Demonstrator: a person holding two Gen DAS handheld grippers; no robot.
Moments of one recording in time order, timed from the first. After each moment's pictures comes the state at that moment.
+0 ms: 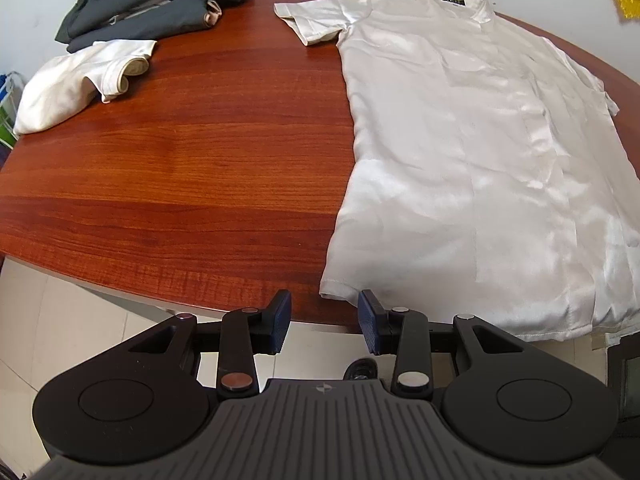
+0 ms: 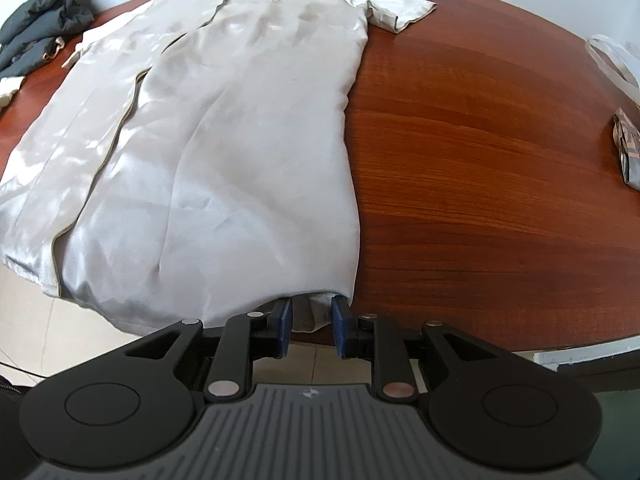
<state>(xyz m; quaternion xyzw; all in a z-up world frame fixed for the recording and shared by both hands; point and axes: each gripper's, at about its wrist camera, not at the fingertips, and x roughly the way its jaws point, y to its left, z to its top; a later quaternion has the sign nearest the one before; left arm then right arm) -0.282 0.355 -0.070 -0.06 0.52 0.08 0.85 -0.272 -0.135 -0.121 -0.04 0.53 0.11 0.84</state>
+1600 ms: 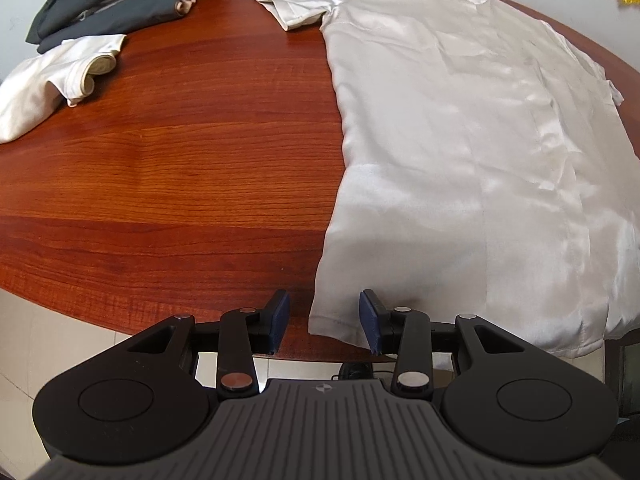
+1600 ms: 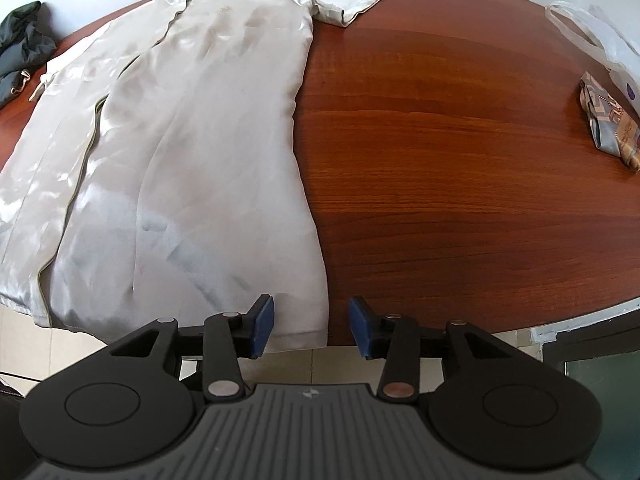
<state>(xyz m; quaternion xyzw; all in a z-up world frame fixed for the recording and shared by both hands) -0.245 0.360 -0.094 -0.06 0.54 0.05 0.84 -0.270 -0.158 -0.112 -0.01 0.55 0.07 0.83</state>
